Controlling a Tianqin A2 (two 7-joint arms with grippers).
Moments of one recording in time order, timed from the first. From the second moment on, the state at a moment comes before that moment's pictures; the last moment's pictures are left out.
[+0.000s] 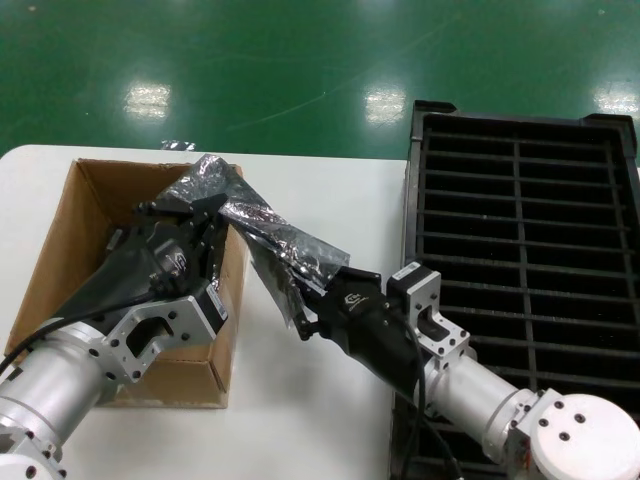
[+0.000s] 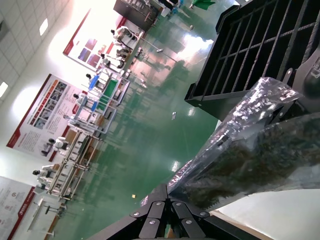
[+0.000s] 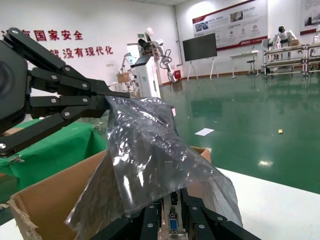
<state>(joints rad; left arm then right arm) -0.19 -0.21 1.49 -1.97 -0.65 0.65 -0.01 0.51 0.11 -2.01 1.19 1.64 -0.41 0.19</state>
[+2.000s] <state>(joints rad) -0.19 -0.21 1.49 -1.97 -0.65 0.65 -0.01 -0.16 0.53 -1.47 2.06 1.57 -0.52 0.43</state>
